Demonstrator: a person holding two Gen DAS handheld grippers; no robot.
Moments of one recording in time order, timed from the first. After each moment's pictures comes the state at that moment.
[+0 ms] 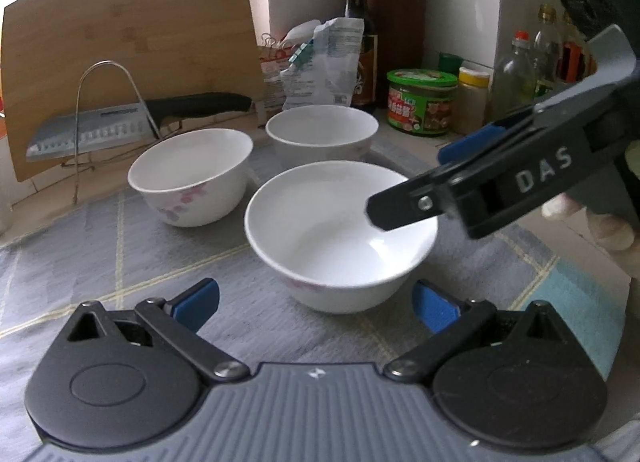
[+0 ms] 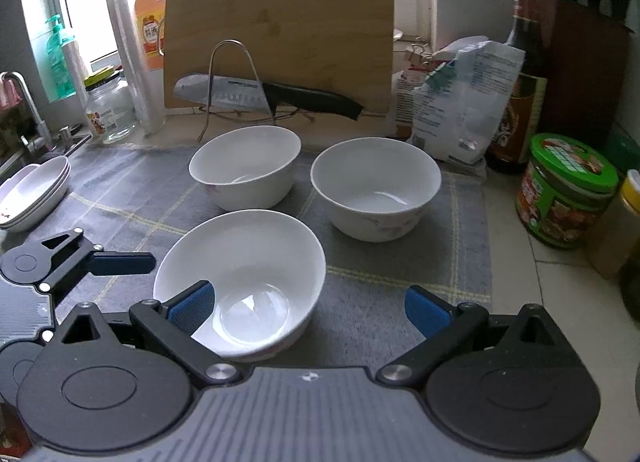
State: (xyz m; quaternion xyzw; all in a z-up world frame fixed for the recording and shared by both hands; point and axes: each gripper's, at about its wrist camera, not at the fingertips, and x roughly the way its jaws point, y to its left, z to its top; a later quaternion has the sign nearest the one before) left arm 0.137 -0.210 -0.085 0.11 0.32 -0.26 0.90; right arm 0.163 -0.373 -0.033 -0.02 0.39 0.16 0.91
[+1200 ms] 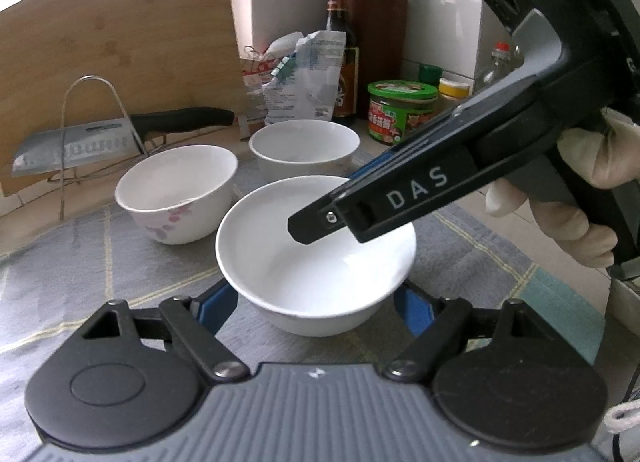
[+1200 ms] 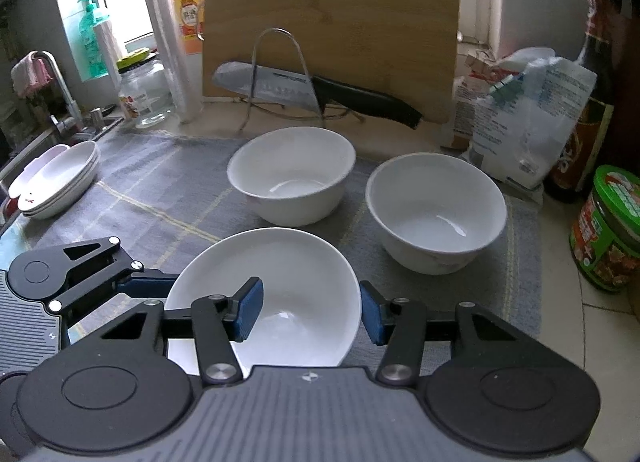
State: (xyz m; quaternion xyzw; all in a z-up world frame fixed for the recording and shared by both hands) left arm 0.136 -0.204 -0.075 0.10 0.32 -0.29 0.90; right arm 0.186 -0.343 -0.026 -0.03 0.40 0.22 0.89
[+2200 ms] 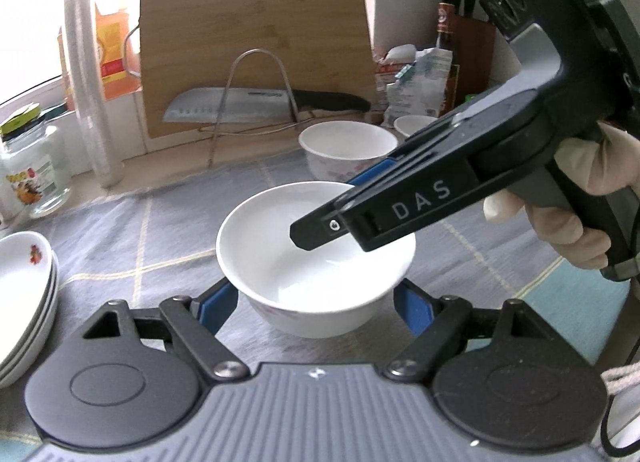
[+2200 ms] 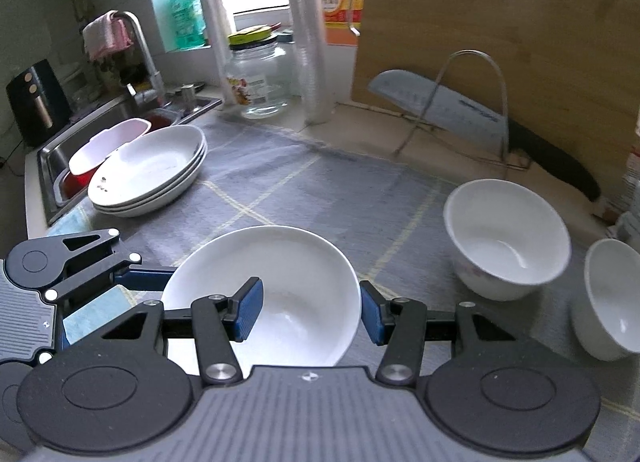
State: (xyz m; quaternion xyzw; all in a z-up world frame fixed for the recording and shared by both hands) left arm 0.107 -0.066 -0.058 0.07 0.33 -0.20 0.92; right arm 0.183 -0.189 -0.021 -0.07 0.40 0.32 0.86
